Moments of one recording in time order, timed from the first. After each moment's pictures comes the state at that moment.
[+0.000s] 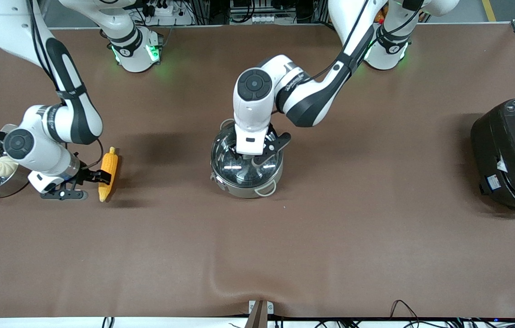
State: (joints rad) left arm -0.77 0.69 -0.07 -1.26 -0.03 2.01 -1.52; right arm 0.07 0.40 -0.13 -2.10 0.00 2.49 -0.07
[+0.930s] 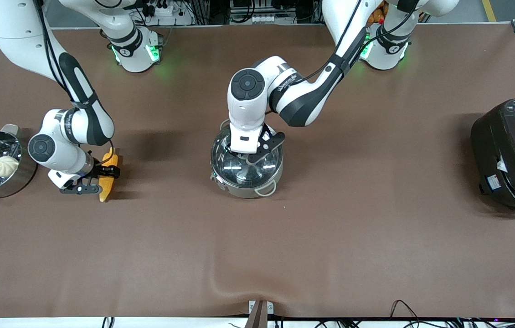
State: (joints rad) left arm -0.80 0.70 -0.06 -1.26 -0.03 2.01 -1.52; right arm 0.06 0.45 -0.12 -2.17 0.00 2.52 -0.08
